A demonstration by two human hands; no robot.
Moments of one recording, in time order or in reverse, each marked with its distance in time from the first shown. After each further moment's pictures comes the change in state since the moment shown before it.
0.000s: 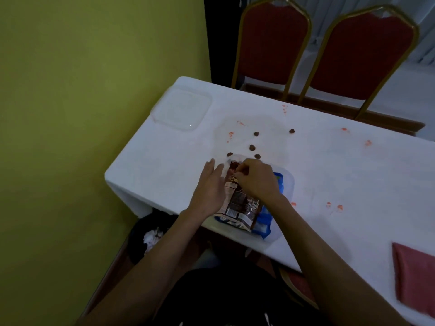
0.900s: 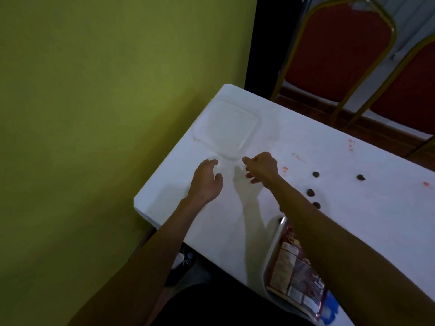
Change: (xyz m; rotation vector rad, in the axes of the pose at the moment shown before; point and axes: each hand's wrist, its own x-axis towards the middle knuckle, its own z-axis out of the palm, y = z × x) left_hand 0.154 -0.140 -0.112 -0.109 0.041 -0.316; right_hand 0.224 -0.107 0.105 0.283 -0.160 0.386
